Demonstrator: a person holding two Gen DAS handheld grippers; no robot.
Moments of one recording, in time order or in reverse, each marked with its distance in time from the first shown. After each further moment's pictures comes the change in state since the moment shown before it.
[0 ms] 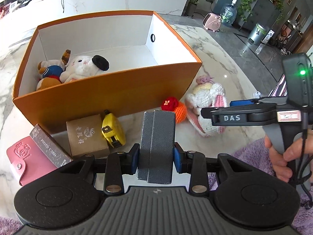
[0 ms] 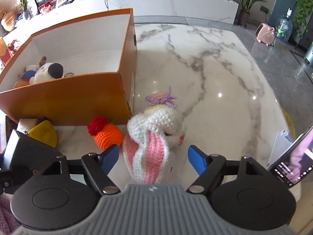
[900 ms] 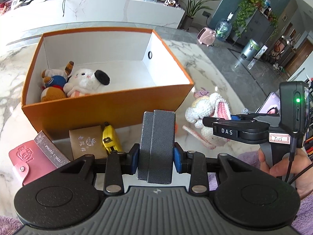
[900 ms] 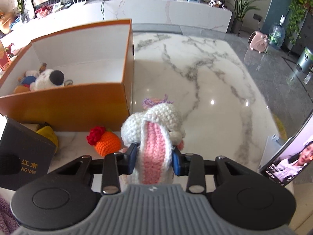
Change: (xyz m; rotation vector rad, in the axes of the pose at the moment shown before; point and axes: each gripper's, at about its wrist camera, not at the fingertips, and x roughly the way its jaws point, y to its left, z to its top) left arm -0.034 0.011 0.008 -0.053 -0.079 -0.077; right arm -0.029 0.011 -0.001 -0.005 -0.077 -0.051
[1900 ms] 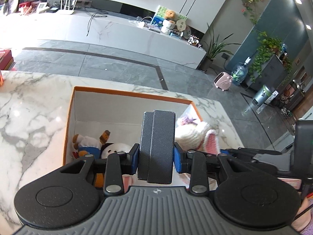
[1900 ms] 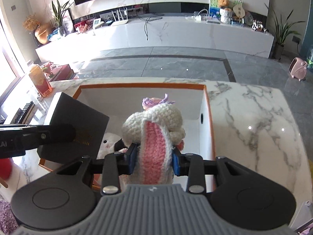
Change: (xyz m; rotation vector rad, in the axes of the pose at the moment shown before) left arm 0.001 0.083 0.101 -0.162 -0.180 0.037; right arm 0.018 0.077 0.124 -0.063 -0.056 0.246
